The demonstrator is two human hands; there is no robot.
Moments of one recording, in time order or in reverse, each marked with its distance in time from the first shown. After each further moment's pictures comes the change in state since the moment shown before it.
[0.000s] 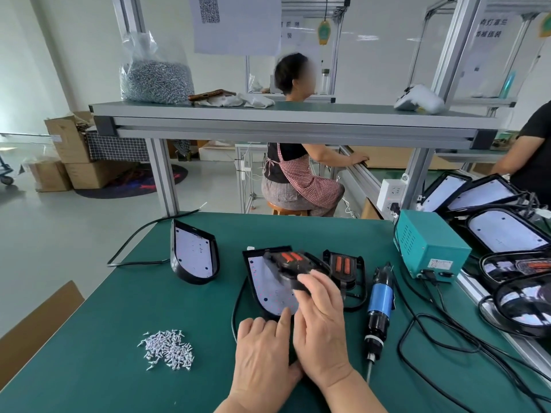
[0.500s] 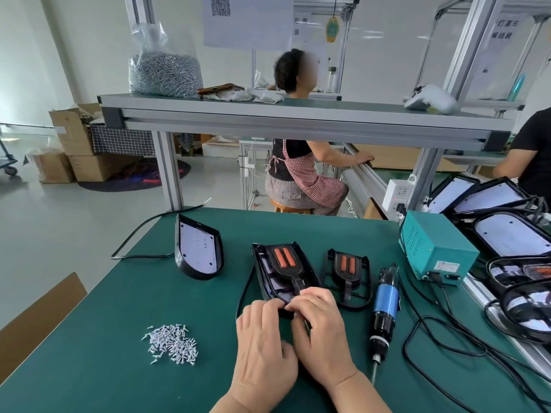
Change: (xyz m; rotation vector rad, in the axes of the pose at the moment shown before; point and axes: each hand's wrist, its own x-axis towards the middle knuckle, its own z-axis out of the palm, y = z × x) left_hand -0.001 0.000 -0.010 -0.497 0.104 -0.223; right_hand -0.006 0.003 -0.004 0.226 -0.194 0.068
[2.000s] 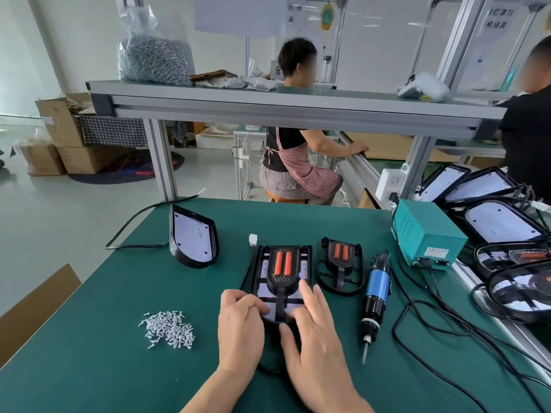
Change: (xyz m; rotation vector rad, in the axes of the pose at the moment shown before) left_hand 0.014 -0.017 0.000 -0.248 0.054 -0.483; right_hand -0.042 -0.027 -0.012 -0.112 -0.252 0.210
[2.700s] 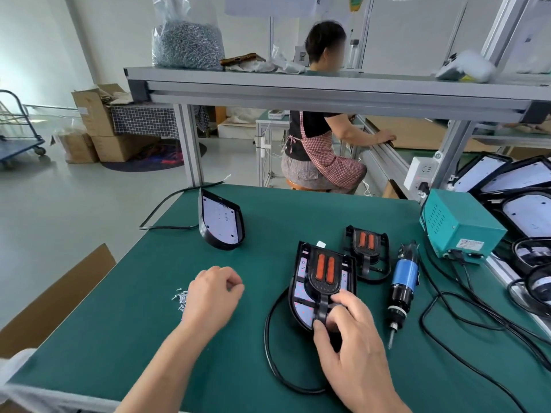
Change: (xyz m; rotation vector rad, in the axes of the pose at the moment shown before) left_hand 0.036 -0.017 -0.094 0.456 -0.143 0.082; right_hand -0.025 -0.010 -0.021 0.026 0.138 0.026
